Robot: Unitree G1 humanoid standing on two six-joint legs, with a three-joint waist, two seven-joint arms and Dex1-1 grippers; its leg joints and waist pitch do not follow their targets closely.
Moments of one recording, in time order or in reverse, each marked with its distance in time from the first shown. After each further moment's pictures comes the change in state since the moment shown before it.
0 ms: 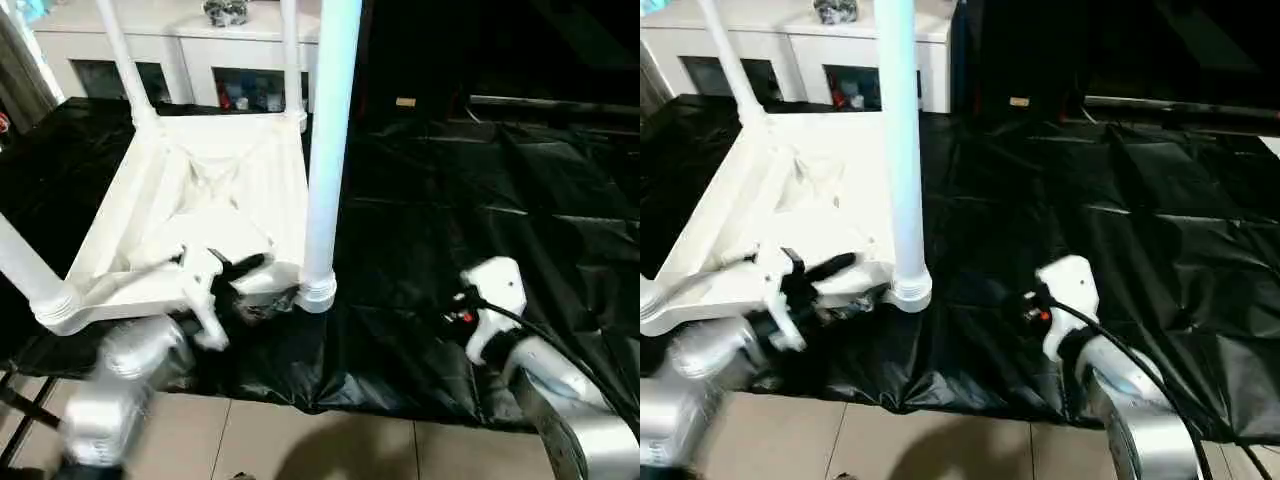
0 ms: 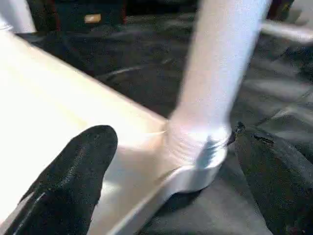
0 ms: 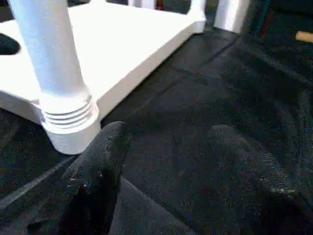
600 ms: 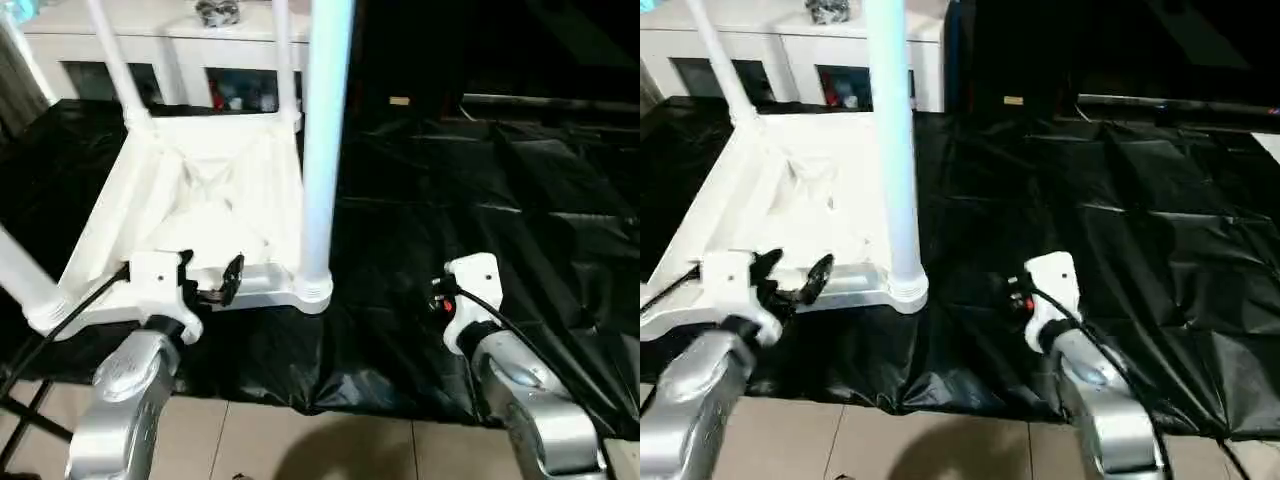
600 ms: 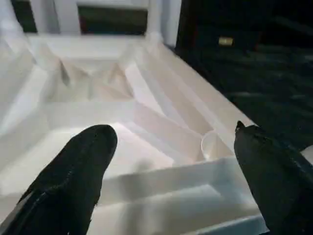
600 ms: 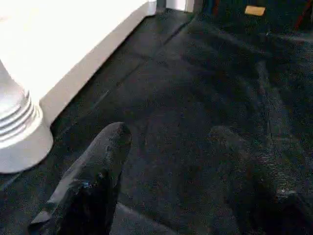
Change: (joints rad) left arm 0.177 -0.232 0.137 -0.271 0.085 0.046 0.494; right arm -0.030 0.145 0.015 0.098 -0.089 0.016 -0.237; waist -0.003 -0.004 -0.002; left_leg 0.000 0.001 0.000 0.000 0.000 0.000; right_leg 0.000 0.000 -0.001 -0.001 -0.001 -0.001
